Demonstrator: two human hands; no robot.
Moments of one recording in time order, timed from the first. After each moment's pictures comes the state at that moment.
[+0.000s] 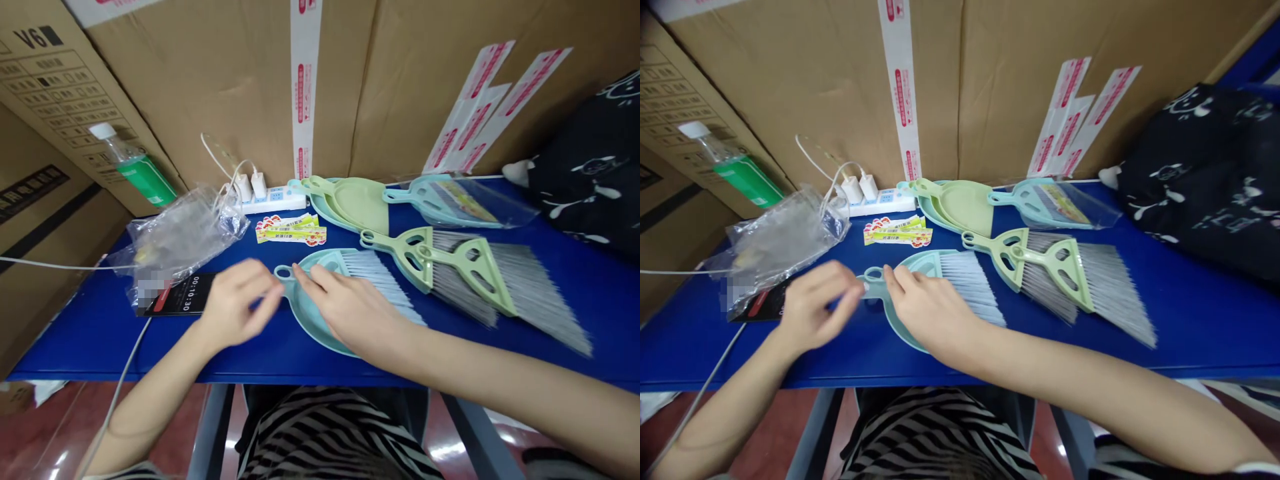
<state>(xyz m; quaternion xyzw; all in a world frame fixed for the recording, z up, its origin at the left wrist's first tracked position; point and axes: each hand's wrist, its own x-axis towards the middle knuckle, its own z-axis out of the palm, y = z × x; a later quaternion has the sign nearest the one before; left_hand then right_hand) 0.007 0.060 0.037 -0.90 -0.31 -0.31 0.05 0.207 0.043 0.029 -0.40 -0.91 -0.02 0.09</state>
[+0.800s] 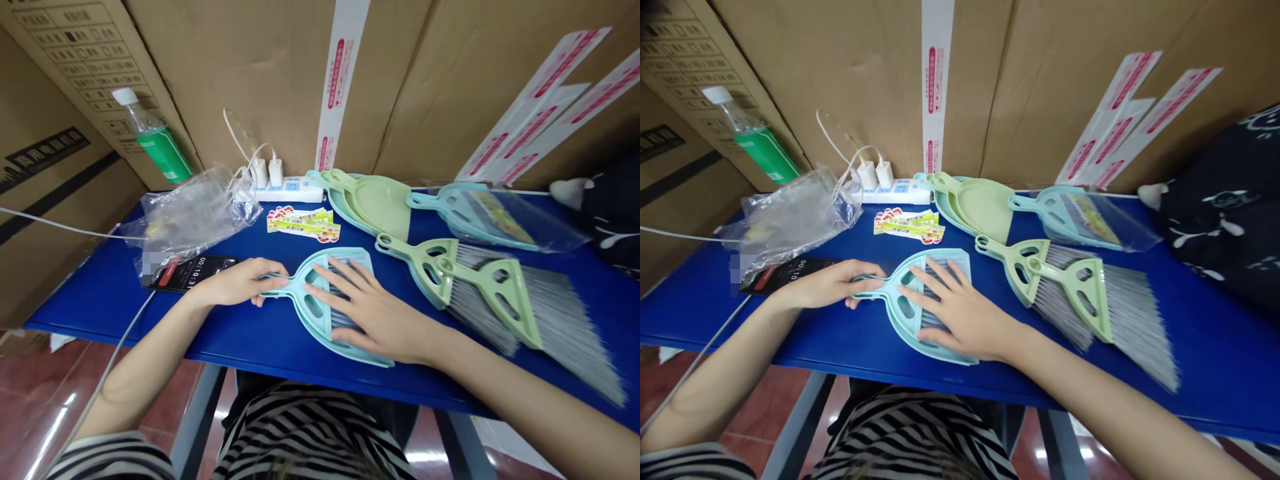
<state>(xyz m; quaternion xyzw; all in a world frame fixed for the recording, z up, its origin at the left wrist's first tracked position) -0.006 0.089 0.026 -0.74 -0.44 -0.08 -0.50 0.259 0.061 -0.009 -0.27 -0.96 0.08 0.08</state>
